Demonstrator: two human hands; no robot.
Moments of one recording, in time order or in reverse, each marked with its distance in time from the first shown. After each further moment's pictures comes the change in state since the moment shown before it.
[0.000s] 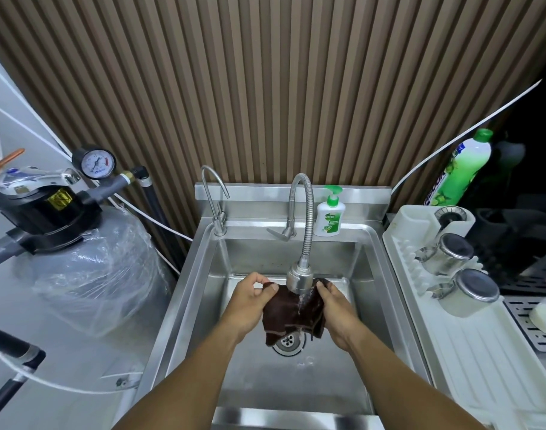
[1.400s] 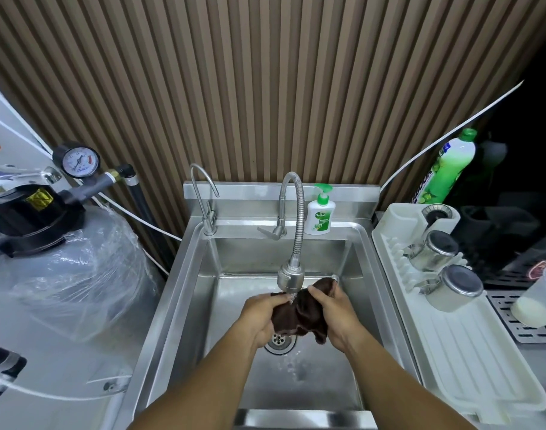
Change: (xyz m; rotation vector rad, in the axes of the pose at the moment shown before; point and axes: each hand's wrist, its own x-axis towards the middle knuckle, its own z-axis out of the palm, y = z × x) left_hand 0.010 -0.012 0.048 -0.409 0.022 -0.503; right_hand -0.025 -0.009 -0.008 0.081 0.088 -0.052
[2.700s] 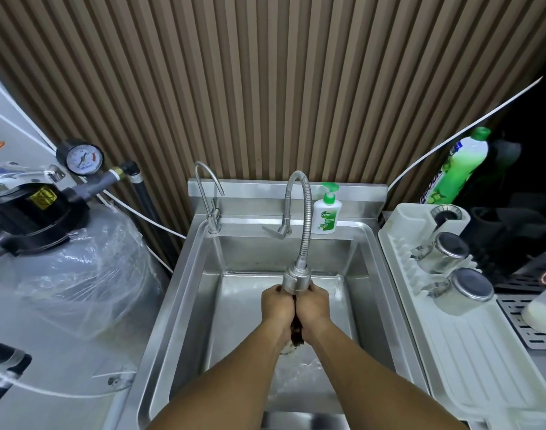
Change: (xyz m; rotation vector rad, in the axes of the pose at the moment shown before) left_hand 0.006 -0.005 0.031 0.111 0.228 0.154; right_hand 0.014 0.014 0.060 -0.103 0.151 0.080
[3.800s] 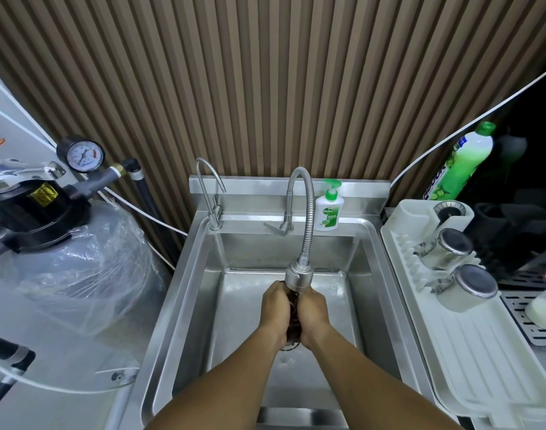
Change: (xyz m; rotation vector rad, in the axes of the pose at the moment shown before) left_hand -0.012 -0.002 -0.009 -0.059 -0.093 -0.039; right_hand -0.010 0.007 0.004 0.067 -0.072 0.123
